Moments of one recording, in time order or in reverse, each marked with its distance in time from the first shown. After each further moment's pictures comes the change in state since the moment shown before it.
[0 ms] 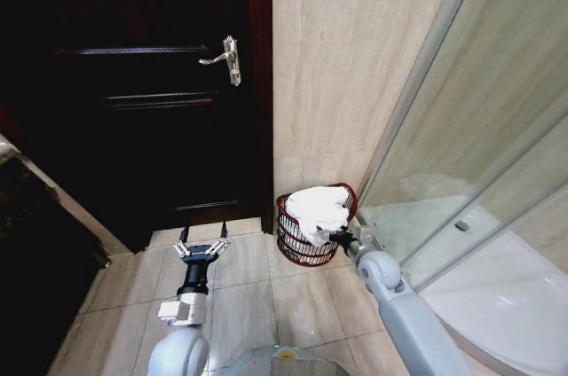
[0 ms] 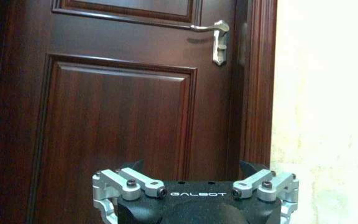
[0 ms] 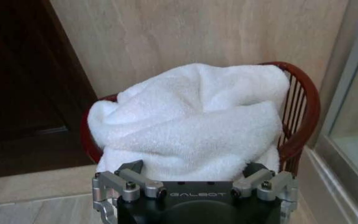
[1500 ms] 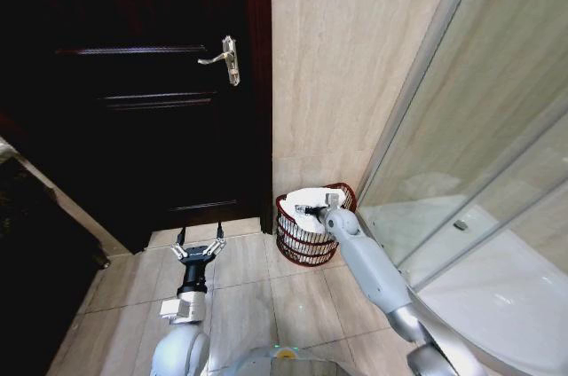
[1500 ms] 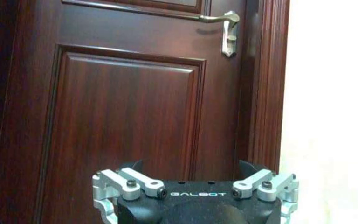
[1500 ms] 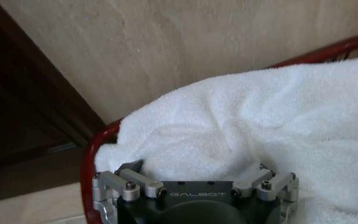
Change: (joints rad) left arm -0.036 -0.032 -0.009 0.064 -0.001 -0.021 -0.002; right arm 0.448 0.167 -0.193 -0.484 0.222 -0.083 0.103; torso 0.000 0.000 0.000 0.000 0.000
